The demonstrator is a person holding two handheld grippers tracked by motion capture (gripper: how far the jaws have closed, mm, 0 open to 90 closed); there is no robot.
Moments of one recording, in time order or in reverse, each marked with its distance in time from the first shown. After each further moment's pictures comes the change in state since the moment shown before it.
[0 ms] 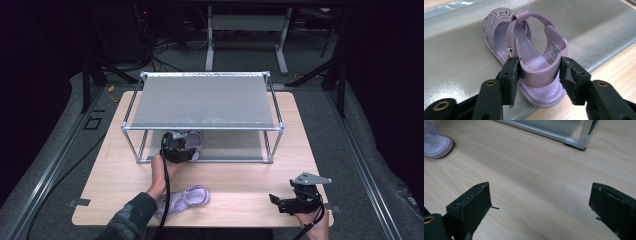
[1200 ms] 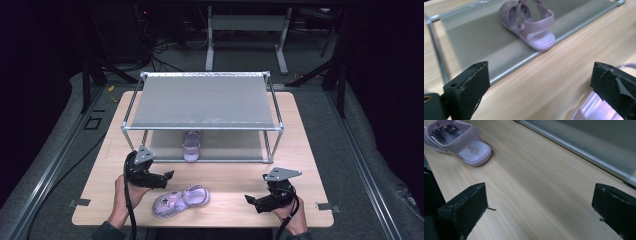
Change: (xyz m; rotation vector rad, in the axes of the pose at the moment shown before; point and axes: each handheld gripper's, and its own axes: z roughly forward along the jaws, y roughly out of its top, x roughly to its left) left arm 0.010 -0.064 -0.110 -0.066 0.006 0.001; right arm 0.045 0.032 0.041 -0.007 0.189 -0.169
